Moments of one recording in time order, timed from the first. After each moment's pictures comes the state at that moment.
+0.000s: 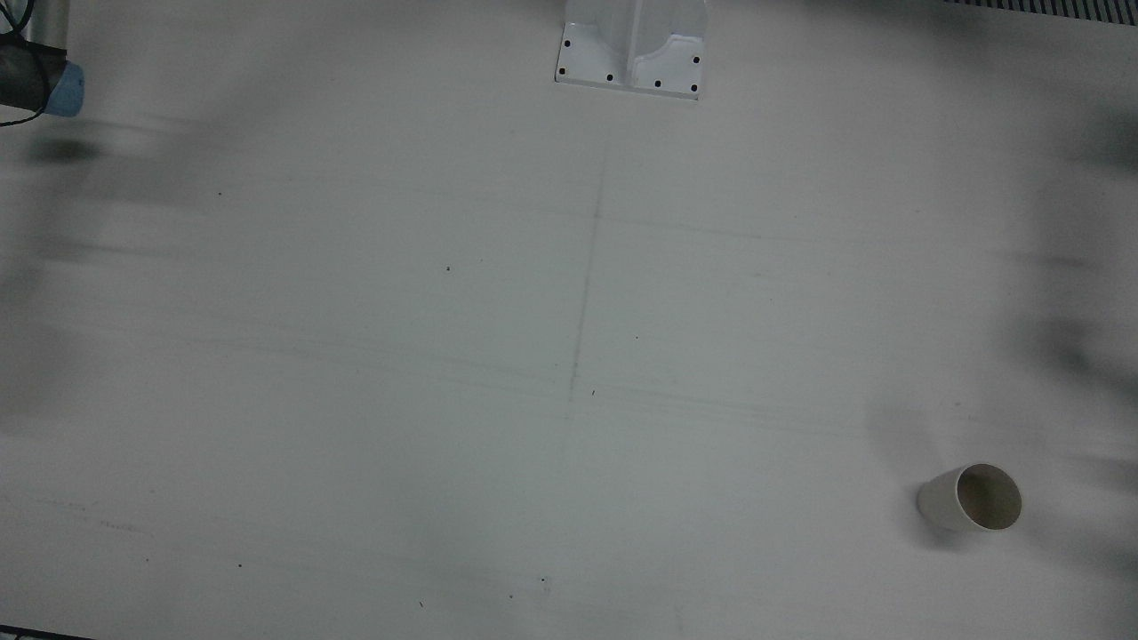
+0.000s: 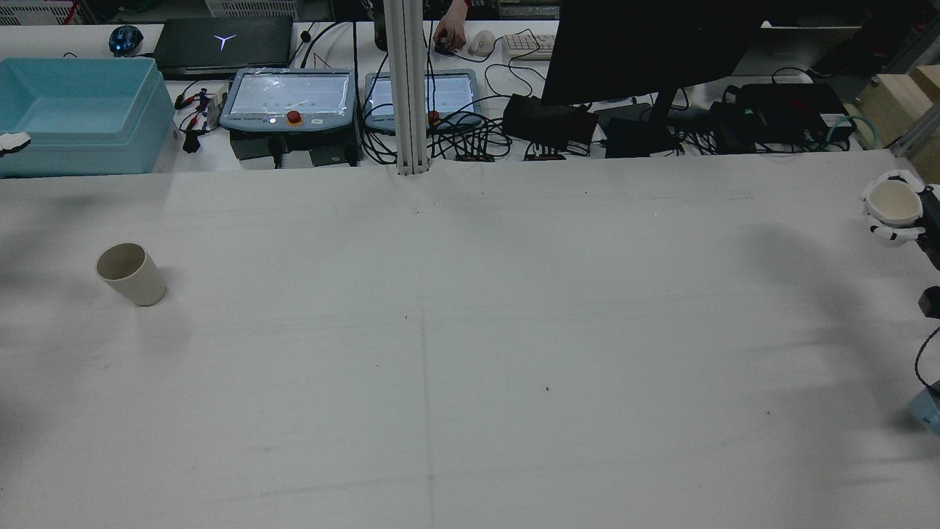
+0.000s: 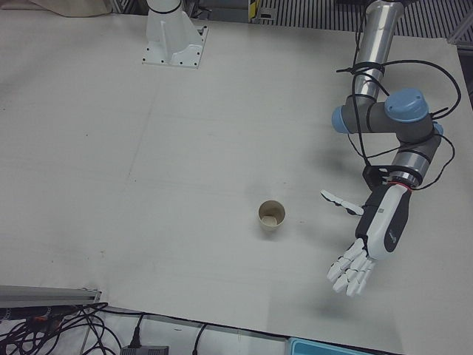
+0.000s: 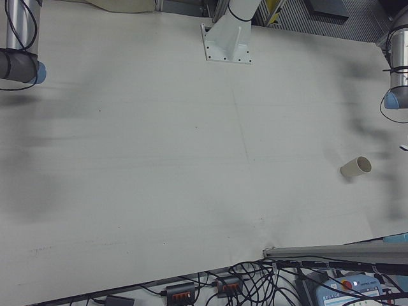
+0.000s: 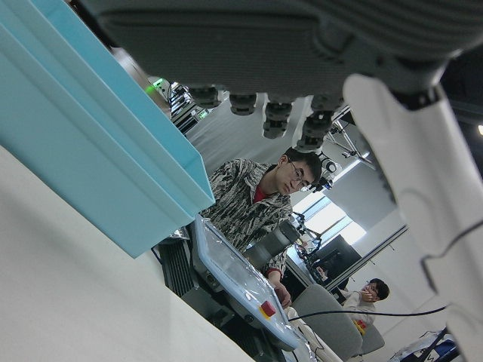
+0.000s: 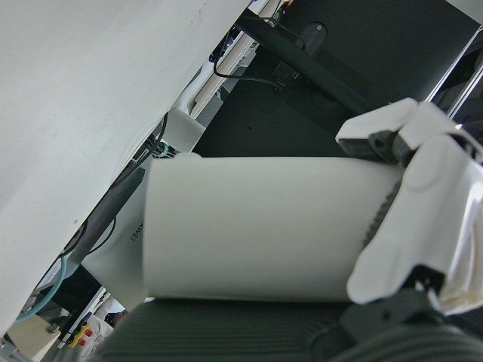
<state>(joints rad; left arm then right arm) -1.26 -1.79 -1.23 -0.35 1.61 0.73 1.21 -1.44 0.92 -2.51 -1.19 -0.64</state>
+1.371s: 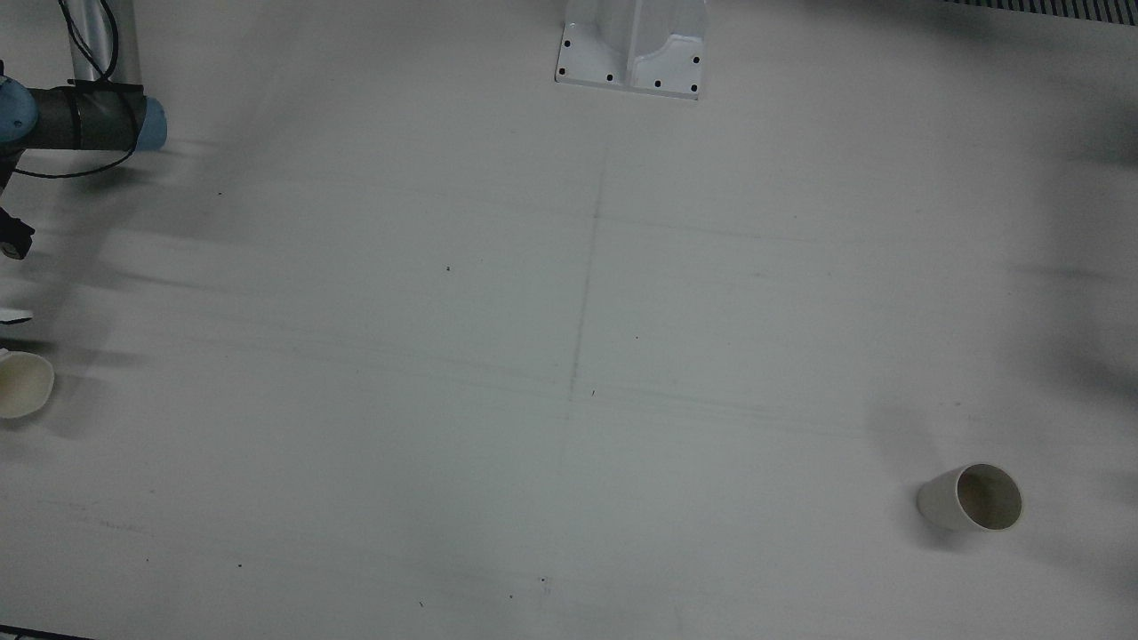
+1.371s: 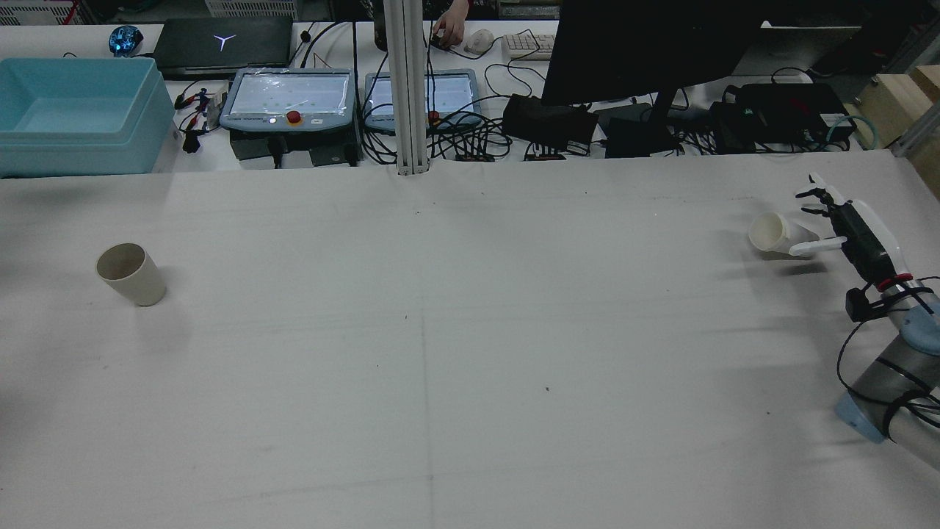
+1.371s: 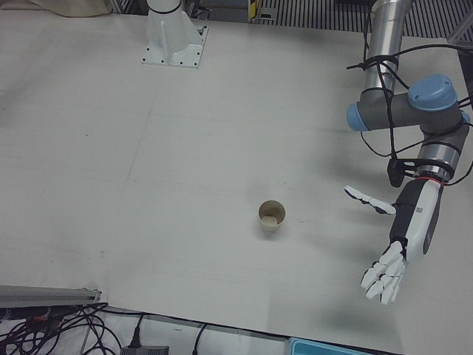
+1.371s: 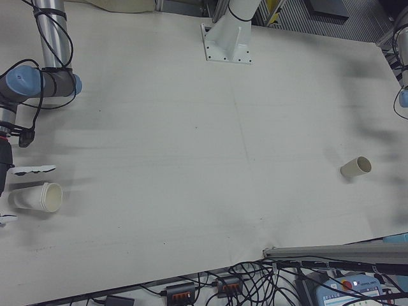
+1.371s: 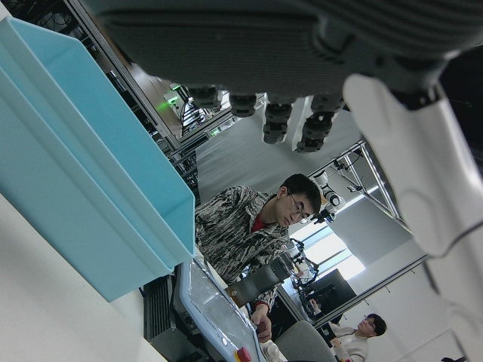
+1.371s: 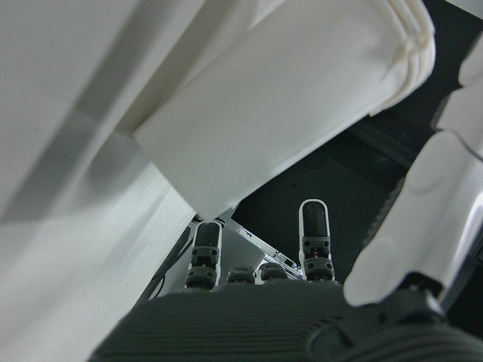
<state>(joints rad) -1.35 -1.79 -1.27 -0.30 1.65 0.60 1.05 -1.35 0.93 -2.76 -1.08 -0.54</state>
